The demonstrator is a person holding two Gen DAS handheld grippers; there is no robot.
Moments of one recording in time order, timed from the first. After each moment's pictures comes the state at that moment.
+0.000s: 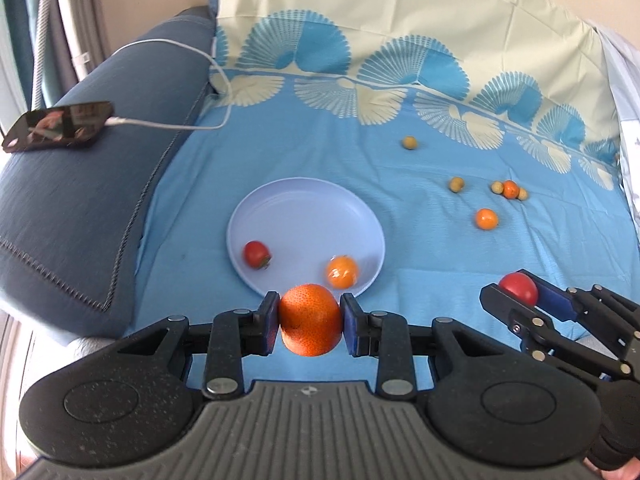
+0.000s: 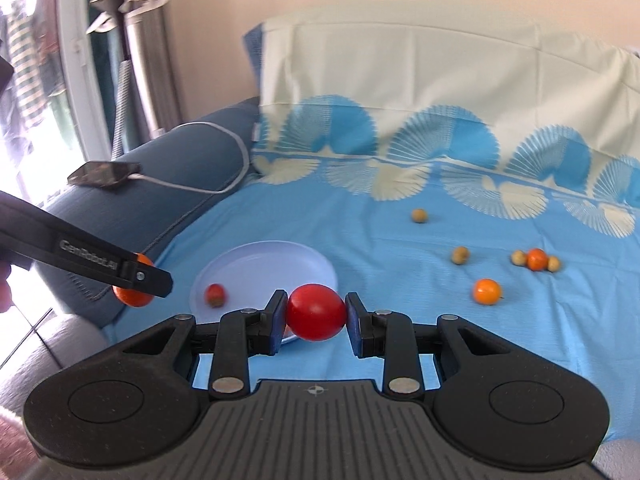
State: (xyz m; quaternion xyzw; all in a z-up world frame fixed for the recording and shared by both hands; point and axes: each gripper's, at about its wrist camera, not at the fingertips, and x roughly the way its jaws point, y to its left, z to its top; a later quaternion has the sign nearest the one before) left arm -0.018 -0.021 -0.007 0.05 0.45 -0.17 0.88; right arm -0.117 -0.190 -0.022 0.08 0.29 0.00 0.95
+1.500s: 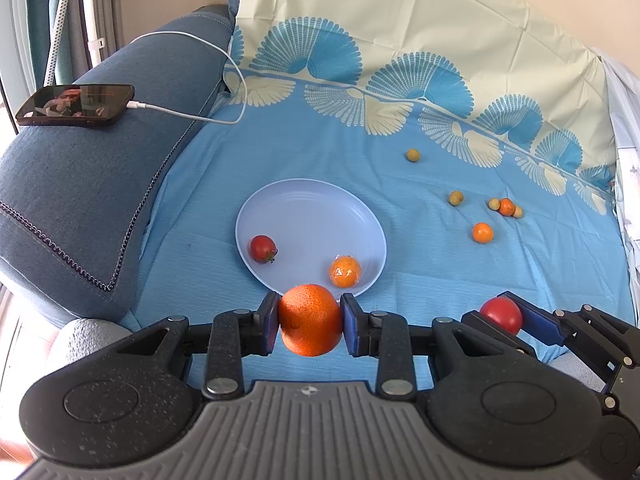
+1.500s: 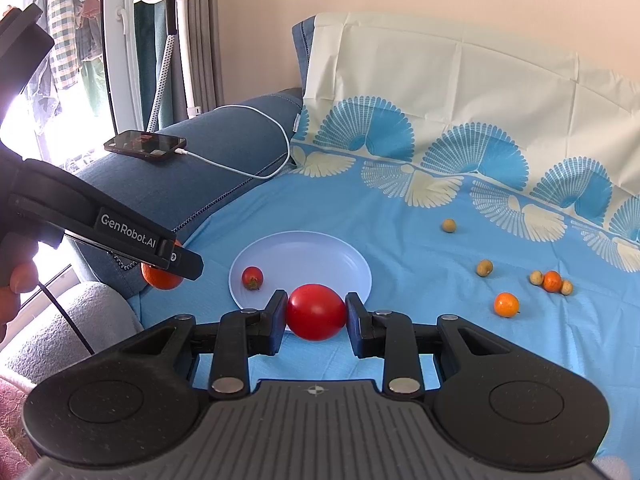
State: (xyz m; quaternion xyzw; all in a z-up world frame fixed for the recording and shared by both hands) left arm -0.028 -0.001 -0.006 0.01 0.44 -0.17 0.88; right arm -0.123 -0.156 -0.012 0.04 0.30 0.03 0.95
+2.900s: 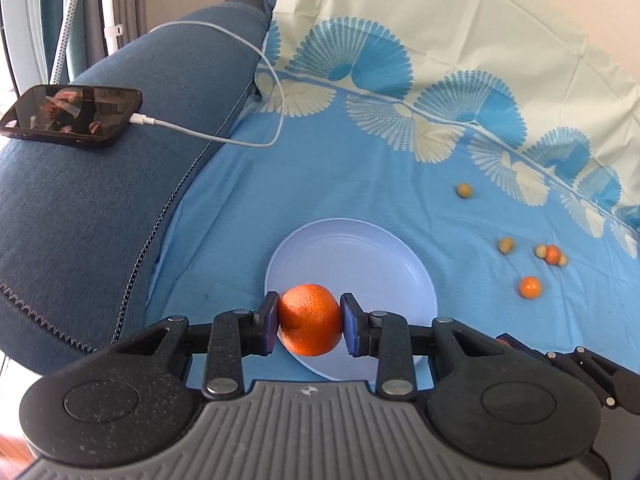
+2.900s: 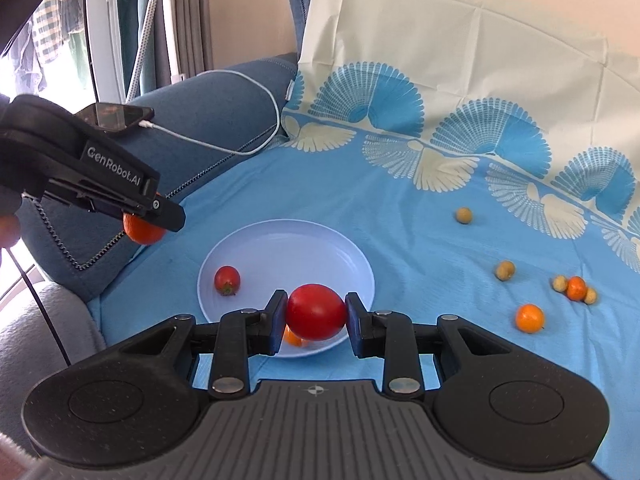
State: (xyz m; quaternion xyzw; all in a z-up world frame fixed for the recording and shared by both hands) left arm 0.078 0.002 -0.031 -0.01 0.46 -0.13 0.88; right arm -0.029 -0.158 -0.049 0.02 0.35 0.03 0.94
